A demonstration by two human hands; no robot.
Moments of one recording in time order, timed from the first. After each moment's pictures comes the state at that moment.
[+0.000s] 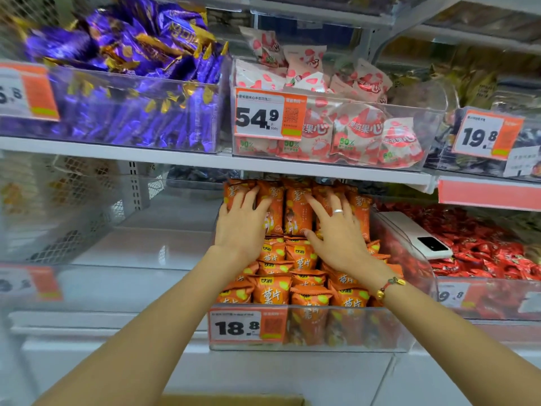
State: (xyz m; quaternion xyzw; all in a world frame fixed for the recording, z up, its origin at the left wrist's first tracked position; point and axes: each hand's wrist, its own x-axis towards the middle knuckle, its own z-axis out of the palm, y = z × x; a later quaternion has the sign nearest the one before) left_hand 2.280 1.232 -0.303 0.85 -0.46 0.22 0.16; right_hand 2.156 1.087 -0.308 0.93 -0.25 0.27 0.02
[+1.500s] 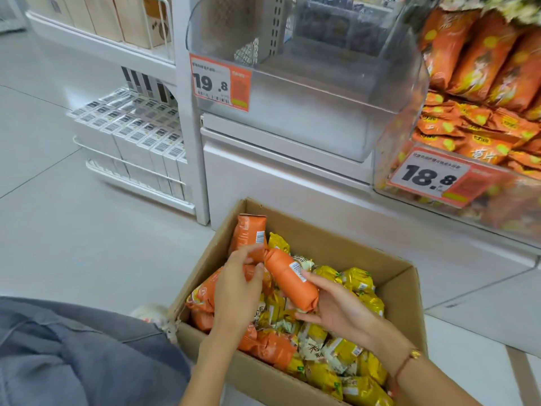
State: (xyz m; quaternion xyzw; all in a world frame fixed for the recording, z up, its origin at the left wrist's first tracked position) left_hand 2.184 1.516 -0.558 0.82 -0.08 -0.07 0.57; right_hand 2.116 1.344 -0.541 0.53 -0.26 -0.23 -0.77
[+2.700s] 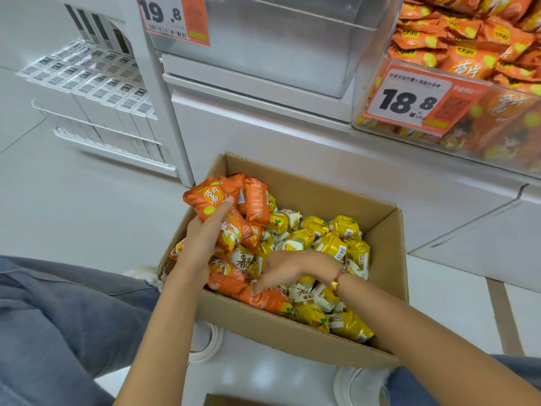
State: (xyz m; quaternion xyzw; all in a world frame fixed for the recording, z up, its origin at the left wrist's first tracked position) left_hand 2.190 1.528 -0.544 0.66 0.10 -0.25 0.69; right_hand 2.143 1.382 -0.561 0.83 -0.09 -0.50 -0.25
